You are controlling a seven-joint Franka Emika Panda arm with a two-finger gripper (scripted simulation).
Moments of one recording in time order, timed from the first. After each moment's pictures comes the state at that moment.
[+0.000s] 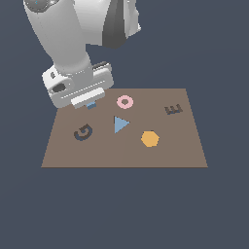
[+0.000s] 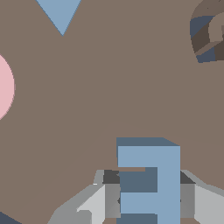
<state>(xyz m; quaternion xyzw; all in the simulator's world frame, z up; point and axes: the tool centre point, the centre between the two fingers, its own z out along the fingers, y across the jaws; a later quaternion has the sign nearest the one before) -0.082 -0.132 0.030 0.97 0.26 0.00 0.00</state>
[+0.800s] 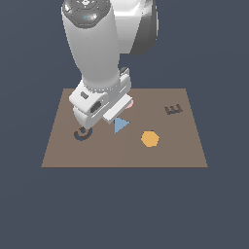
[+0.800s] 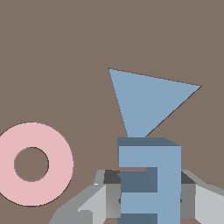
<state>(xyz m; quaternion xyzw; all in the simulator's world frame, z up) -0.031 -0.055 0.033 0.91 0.42 0.00 0.00</state>
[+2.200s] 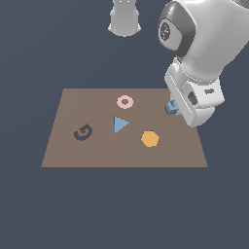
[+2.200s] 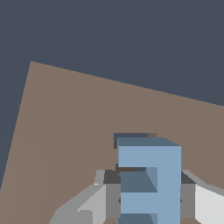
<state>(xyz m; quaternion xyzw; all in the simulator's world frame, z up) -0.049 0.178 0.040 0.62 0.78 0.00 0.00</state>
